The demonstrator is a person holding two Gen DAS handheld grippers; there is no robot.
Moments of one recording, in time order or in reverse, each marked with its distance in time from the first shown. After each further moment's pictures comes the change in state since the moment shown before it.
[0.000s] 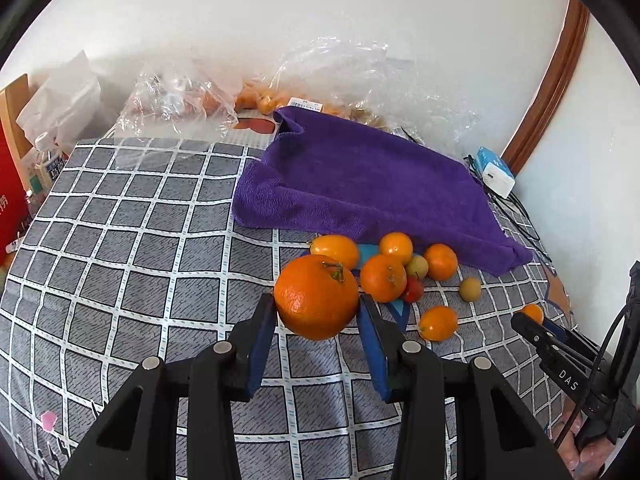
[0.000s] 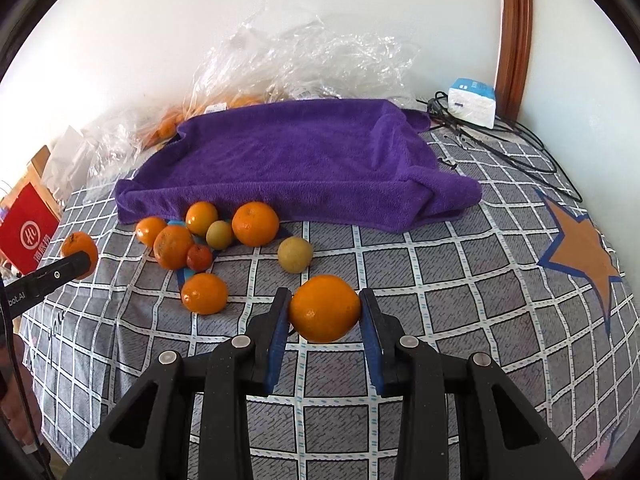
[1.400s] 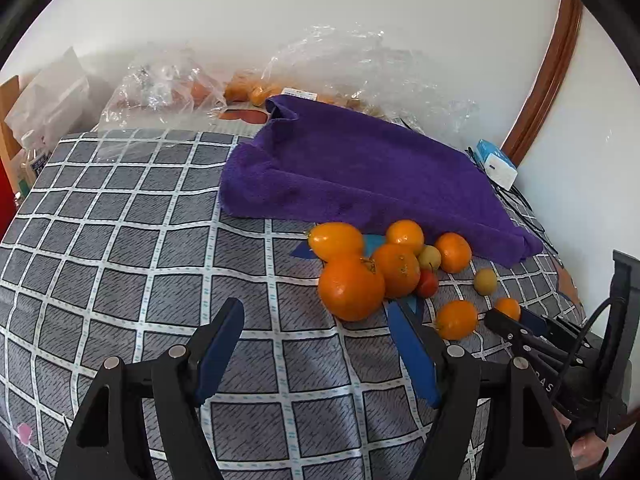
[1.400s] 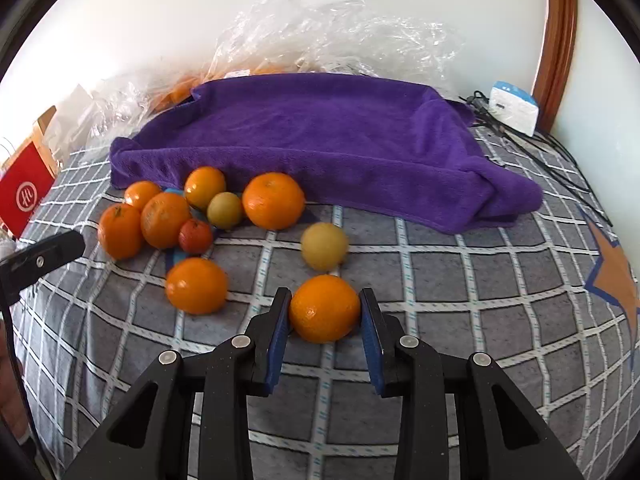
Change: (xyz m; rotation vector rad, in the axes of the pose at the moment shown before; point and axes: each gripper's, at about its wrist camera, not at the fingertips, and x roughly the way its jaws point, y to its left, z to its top) left arm 0.033 -0.003 -0.010 0.031 -0.003 -0.007; right arm 0.049 0.019 -0.007 -0.117 0.033 0.003
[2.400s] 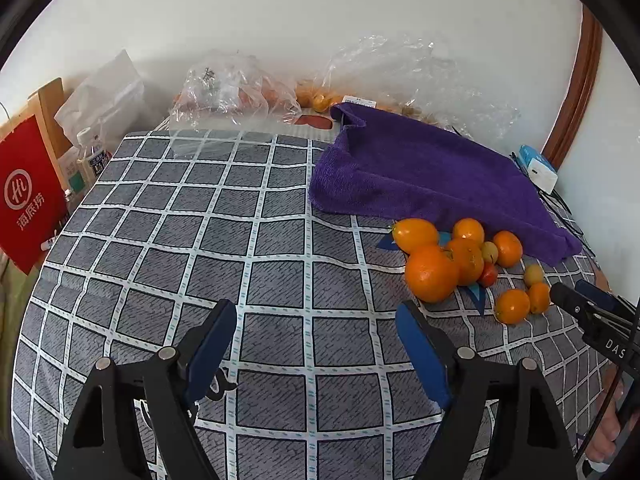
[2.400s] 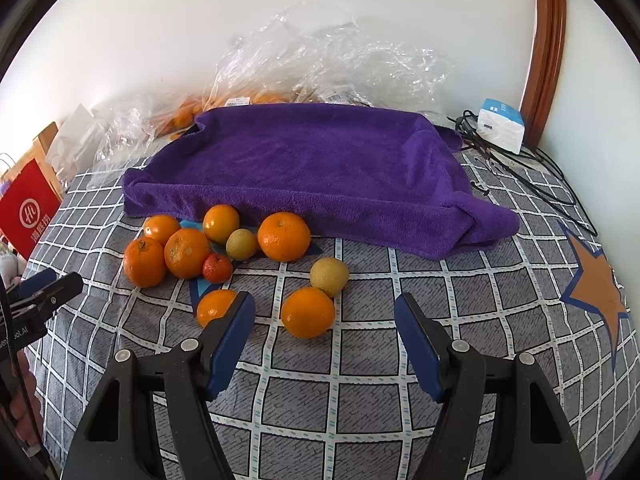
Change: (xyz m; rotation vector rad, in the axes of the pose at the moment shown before) left arm -0.027 0.040 -0.014 -0.025 -0.027 0.167; right arm -0.028 0.007 0.018 0.027 -0.021 0.000
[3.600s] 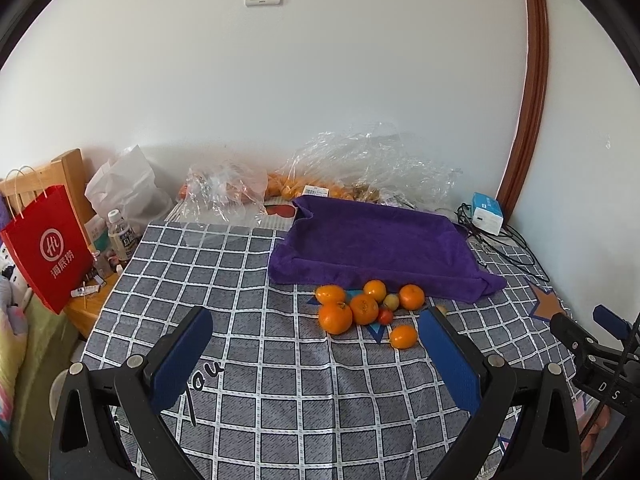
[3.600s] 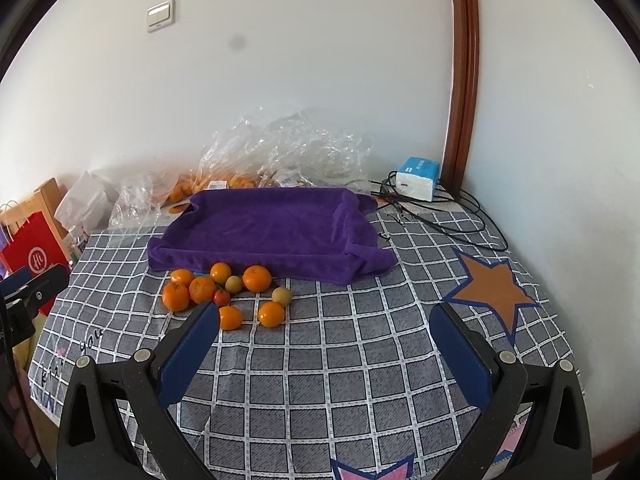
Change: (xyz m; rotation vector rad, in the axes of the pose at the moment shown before) left arm -0.141 -0.060 0.007 0.043 -0.212 -0.006; right arm -0.158 -0.035 -0.016 0.073 -0.205 -0.106
